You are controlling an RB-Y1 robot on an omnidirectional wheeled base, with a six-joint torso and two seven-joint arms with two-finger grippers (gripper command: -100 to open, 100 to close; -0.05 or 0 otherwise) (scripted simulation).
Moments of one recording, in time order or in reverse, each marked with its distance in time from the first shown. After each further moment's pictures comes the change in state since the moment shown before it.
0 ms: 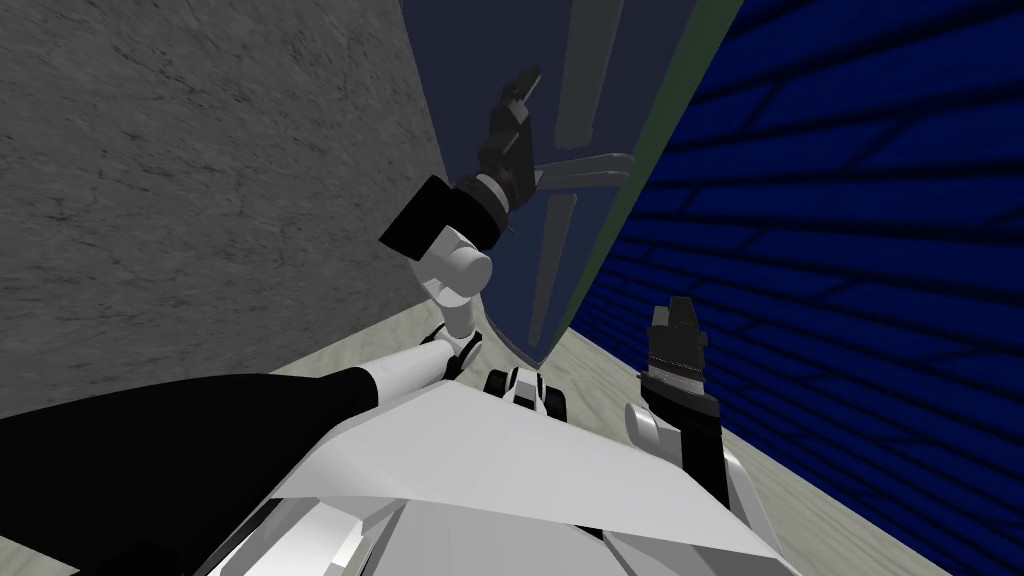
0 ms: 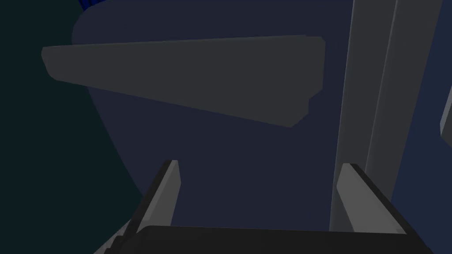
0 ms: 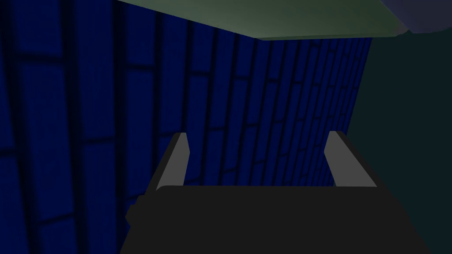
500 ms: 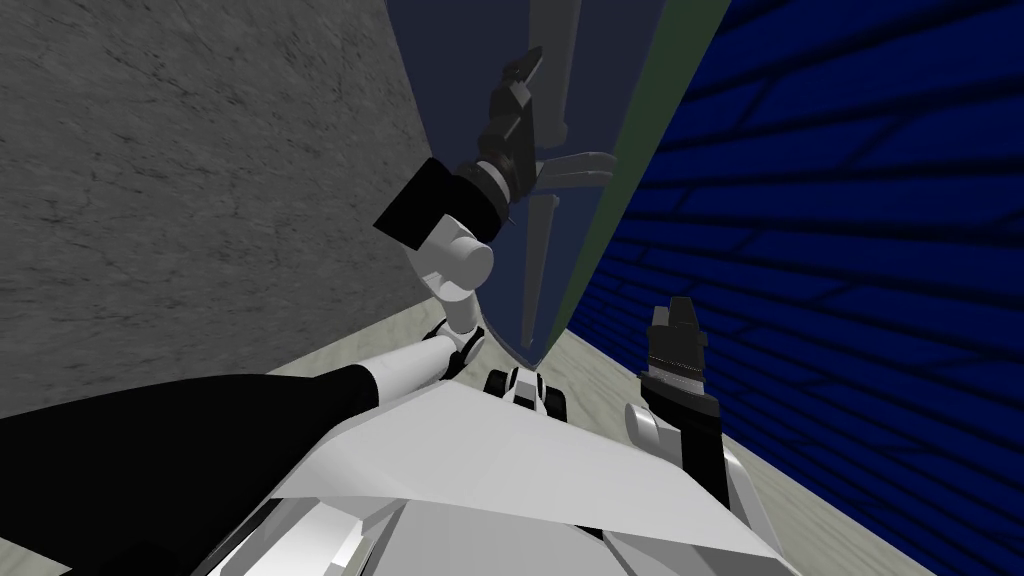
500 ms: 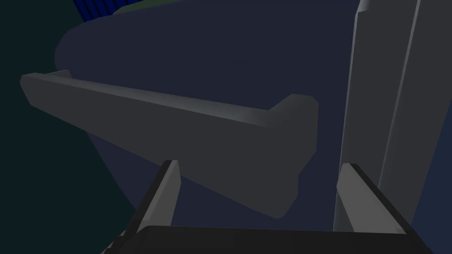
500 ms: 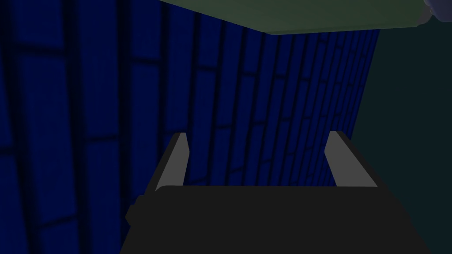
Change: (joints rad) left arm -0.056 -0.006 0.016 0.023 -0.015 0.032 -0.004; right arm 0.000 0.000 0.000 0.000 0.000 0.000 0.000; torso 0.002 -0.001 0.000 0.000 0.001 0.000
